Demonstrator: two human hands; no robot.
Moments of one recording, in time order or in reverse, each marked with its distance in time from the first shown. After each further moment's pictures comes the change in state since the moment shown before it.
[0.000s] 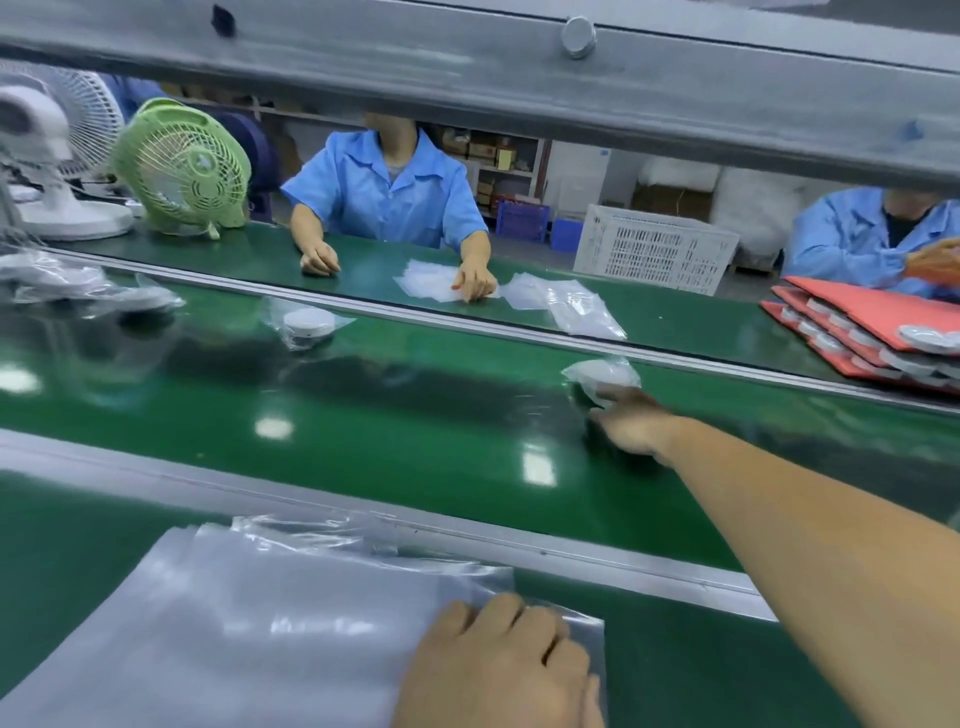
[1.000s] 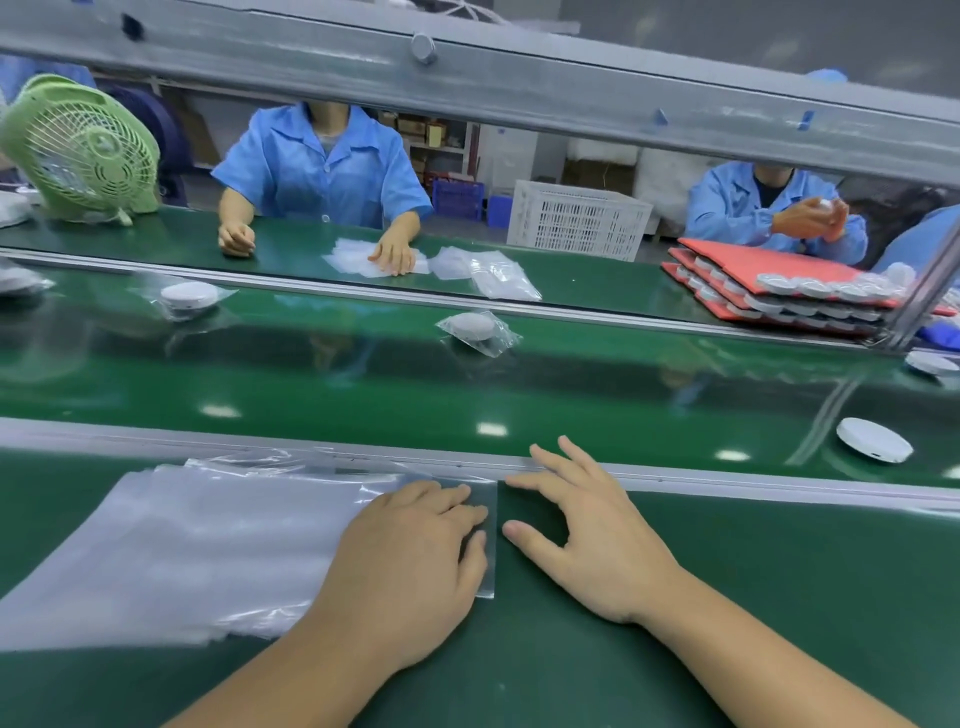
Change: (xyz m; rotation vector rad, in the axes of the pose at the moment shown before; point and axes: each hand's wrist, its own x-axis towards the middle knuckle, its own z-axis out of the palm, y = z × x) left_hand -0.012 0.016 -0.021 0.039 -0.170 -0.182; right_hand -0.261 0.055 0.035 -0.077 0.112 -0.408
